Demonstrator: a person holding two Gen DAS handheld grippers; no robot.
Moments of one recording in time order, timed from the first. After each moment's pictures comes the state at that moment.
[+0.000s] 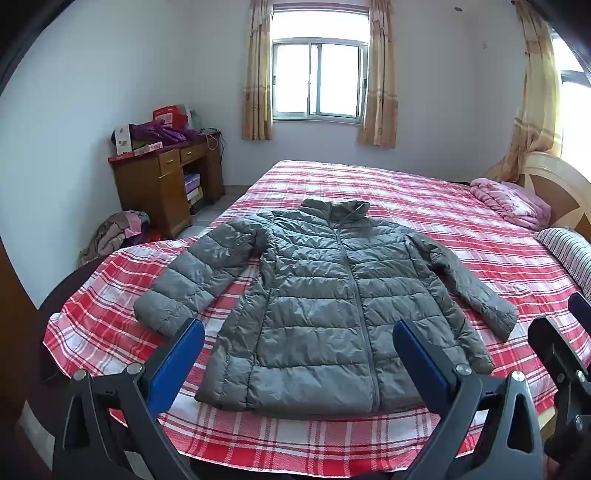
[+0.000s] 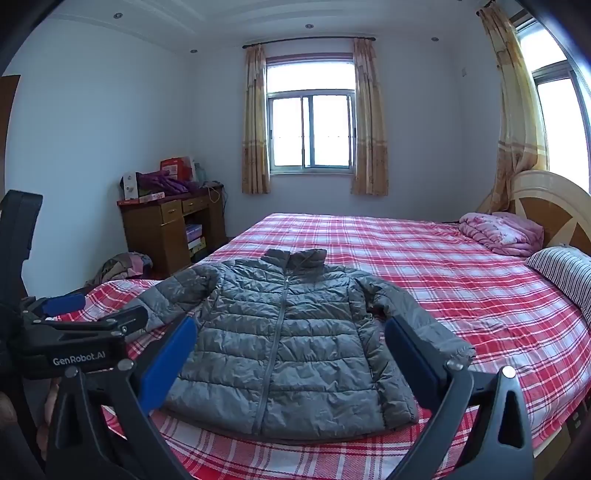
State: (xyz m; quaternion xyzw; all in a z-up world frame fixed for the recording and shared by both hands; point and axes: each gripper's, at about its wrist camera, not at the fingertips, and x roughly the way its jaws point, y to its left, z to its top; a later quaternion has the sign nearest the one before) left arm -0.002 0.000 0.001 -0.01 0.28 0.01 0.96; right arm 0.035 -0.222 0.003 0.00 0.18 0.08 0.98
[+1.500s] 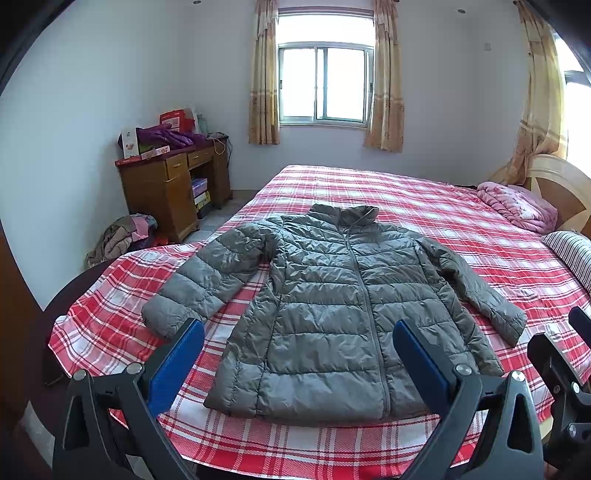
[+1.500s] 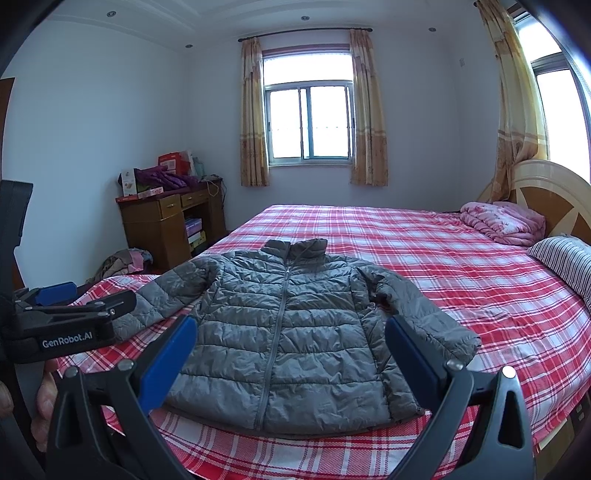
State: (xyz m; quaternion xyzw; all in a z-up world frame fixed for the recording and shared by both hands) left arm 0.005 0.004 0.001 -0.01 0.28 0.02 0.96; right arm 0.038 -0.218 -0.009 0.00 0.19 0.08 0.98
